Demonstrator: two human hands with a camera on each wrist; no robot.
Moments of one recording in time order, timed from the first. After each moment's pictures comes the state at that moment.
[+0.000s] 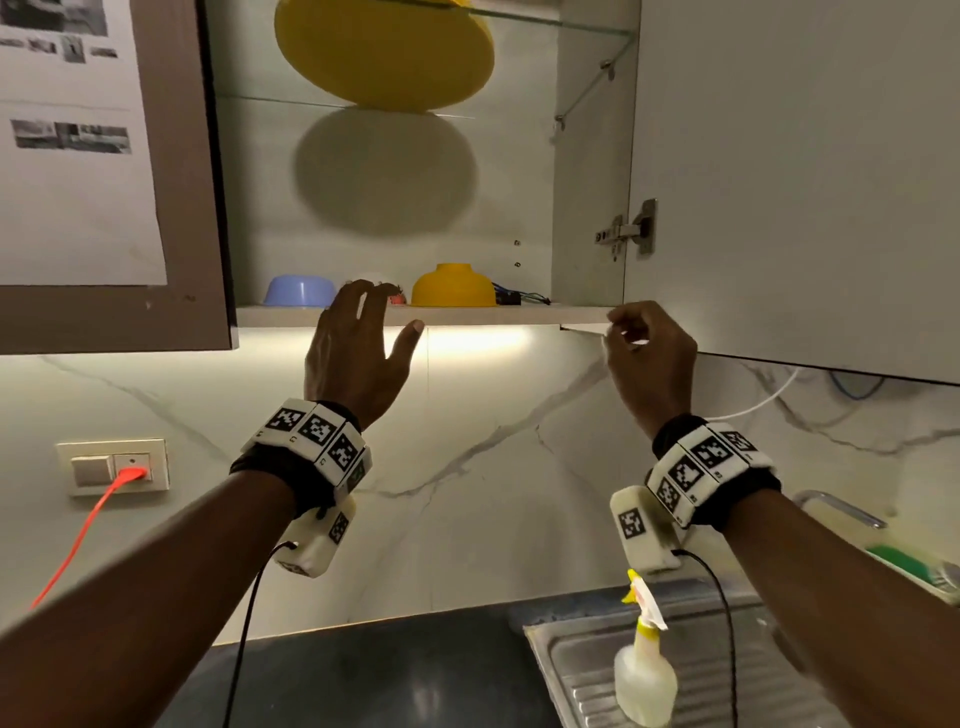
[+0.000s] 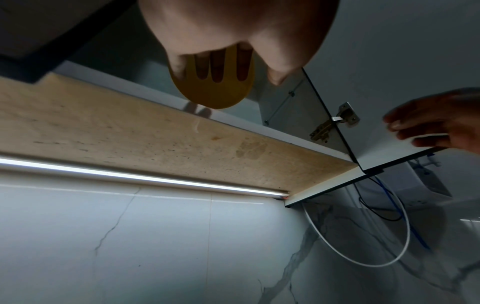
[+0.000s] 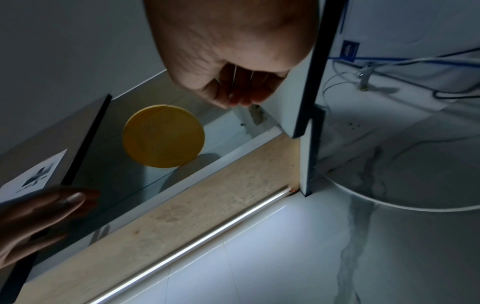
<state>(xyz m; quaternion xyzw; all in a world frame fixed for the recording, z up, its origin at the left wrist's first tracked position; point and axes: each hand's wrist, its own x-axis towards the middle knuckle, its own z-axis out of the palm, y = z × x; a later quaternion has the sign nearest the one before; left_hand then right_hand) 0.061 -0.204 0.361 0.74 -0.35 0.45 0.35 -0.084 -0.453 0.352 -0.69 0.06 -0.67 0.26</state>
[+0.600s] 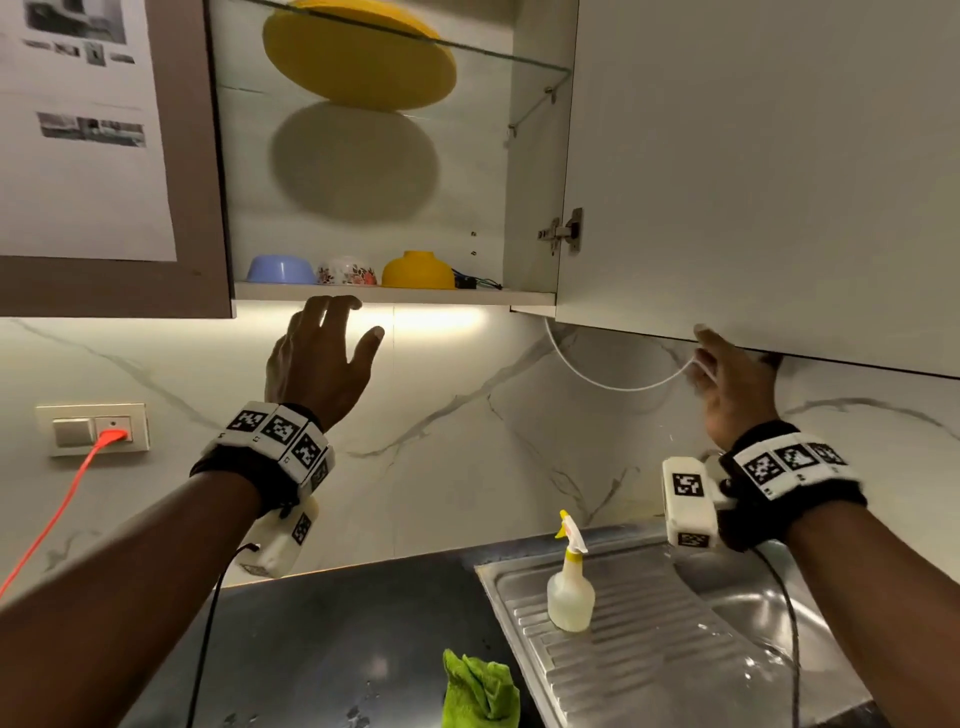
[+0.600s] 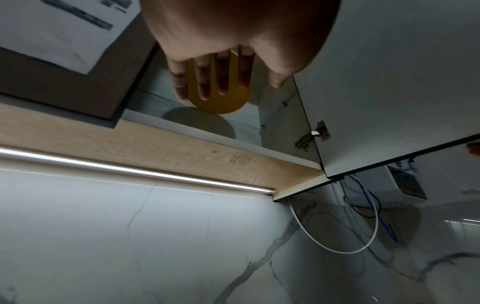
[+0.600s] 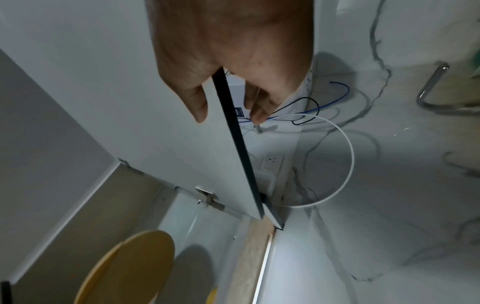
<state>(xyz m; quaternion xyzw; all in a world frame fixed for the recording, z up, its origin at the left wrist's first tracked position) -0.020 -0.149 0.339 0.78 -0.33 0.40 0.36 -0.255 -0.474 0.341 -0.46 0.16 -0.58 0.65</state>
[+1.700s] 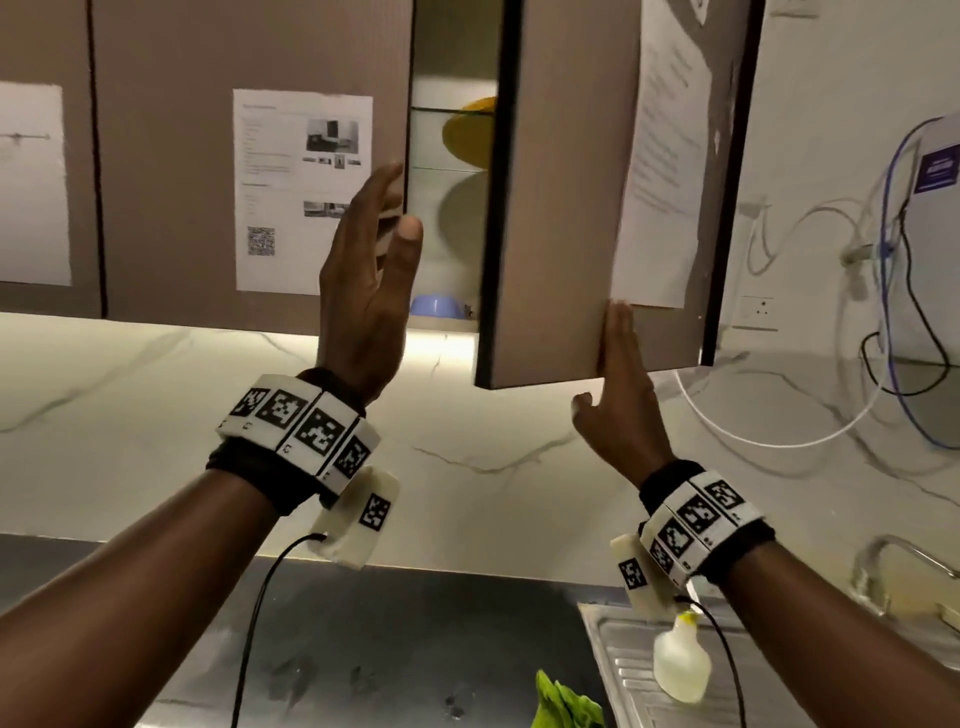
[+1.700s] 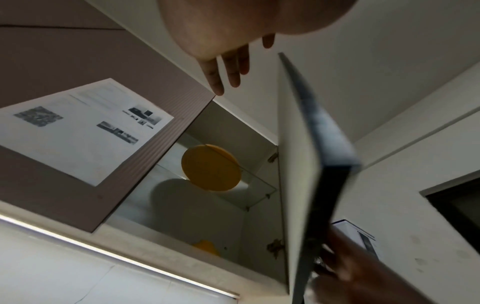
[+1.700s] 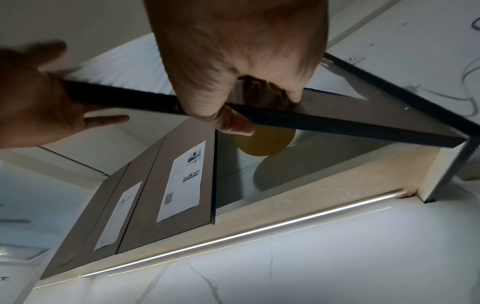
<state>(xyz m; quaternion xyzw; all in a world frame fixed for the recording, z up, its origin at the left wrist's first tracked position) -0.155 -0.043 0.408 0.55 -0.40 0.48 0.56 -0.179 -0.293 0.337 -0.82 -0.05 -0.52 0.22</state>
